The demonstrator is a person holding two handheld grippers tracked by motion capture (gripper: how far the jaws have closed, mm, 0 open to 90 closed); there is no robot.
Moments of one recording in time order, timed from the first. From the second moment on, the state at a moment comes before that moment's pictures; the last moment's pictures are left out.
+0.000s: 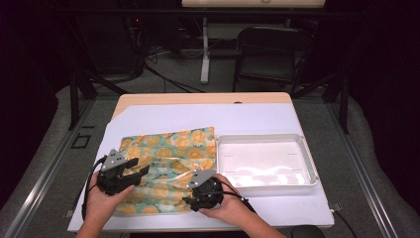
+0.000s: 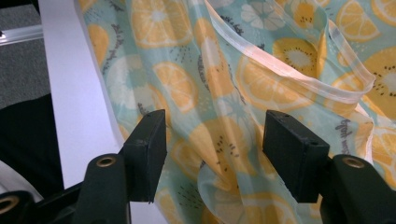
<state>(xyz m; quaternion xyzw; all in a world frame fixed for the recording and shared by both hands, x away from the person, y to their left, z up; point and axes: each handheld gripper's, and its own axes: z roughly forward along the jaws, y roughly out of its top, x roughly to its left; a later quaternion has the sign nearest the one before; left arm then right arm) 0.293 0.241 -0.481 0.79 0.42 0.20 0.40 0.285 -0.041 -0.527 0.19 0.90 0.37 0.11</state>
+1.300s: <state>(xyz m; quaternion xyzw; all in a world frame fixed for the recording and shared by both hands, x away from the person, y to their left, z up) 0.290 0.245 -0.482 0.79 0.42 0.21 0.40 0.290 -0.048 -0.525 0.19 0.89 0.39 0.12</state>
